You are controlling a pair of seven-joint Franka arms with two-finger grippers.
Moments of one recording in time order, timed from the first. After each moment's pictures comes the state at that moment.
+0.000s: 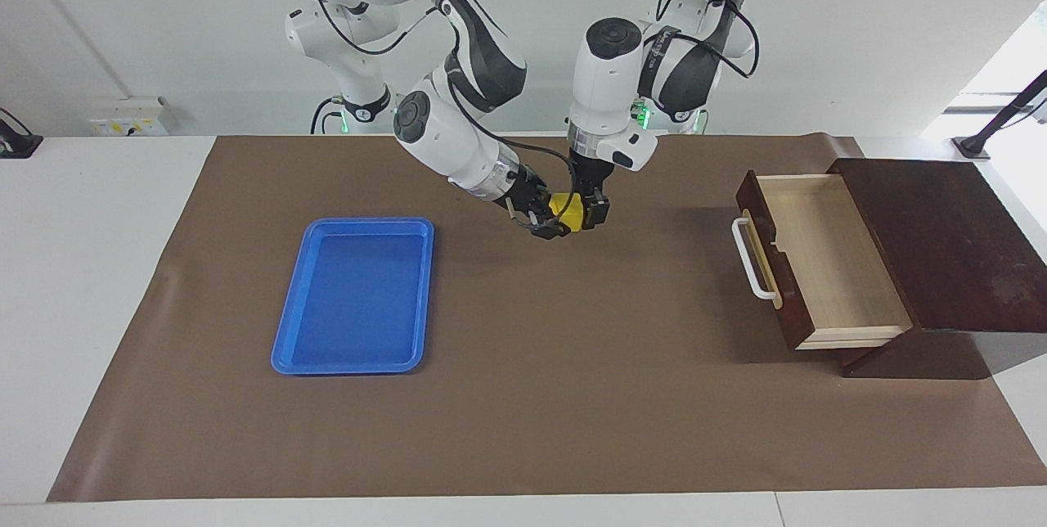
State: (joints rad) left arm -0.51 0.10 -0.11 -1.88 0.04 2.00 -2.29; right arm 0.46 0.26 0.06 -1.81 0.79 2.22 1.47
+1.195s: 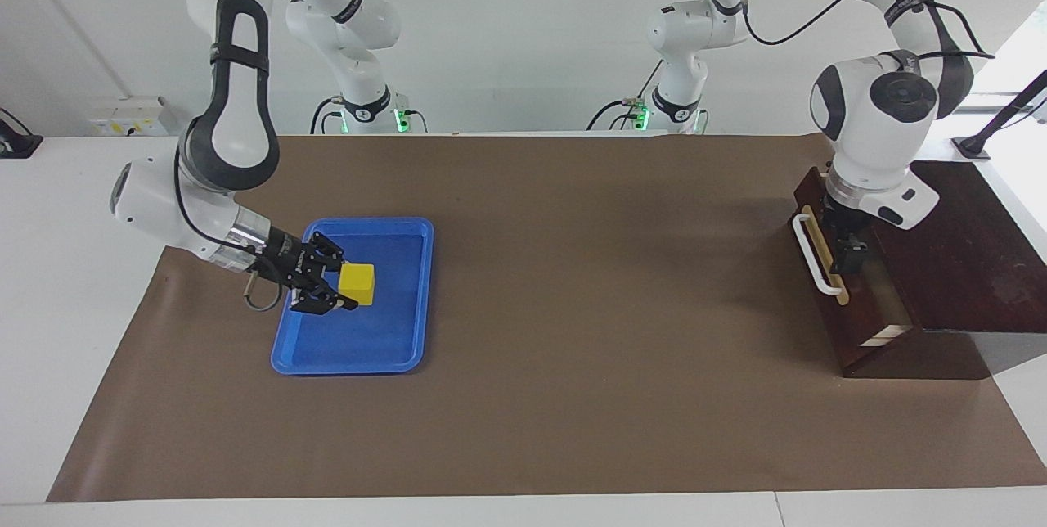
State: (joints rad) left arm 0.14 0.11 -0.10 -1.88 0.28 2.05 -1.41; right arm -0.15 0.35 0.04 -1.78 0.76 1.96 1.01
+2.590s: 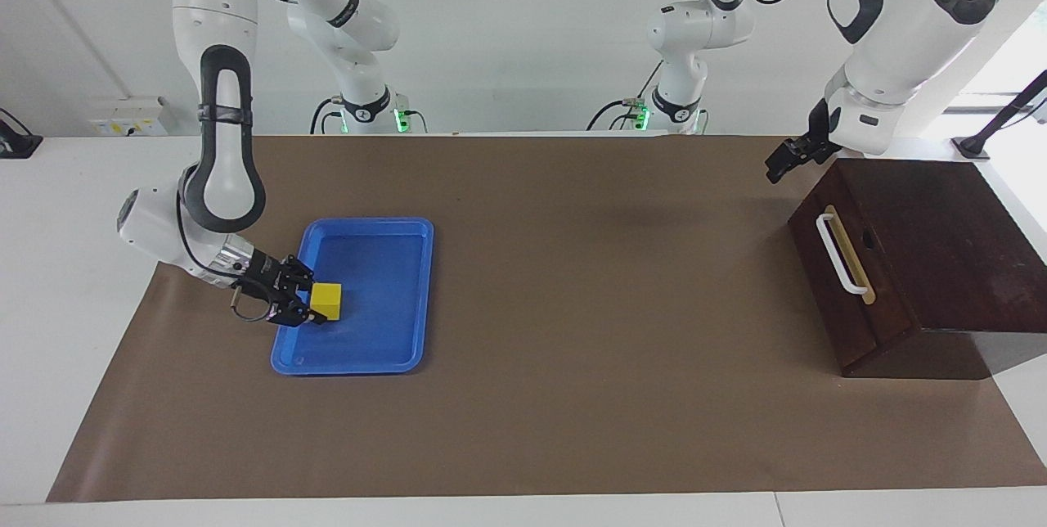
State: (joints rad) left arm 0.04 -0.02 -0.13 -1.70 0.00 1.52 -0.34; right arm -0.24 0.41 0.04 -1.94 0.75 2.14 0.71
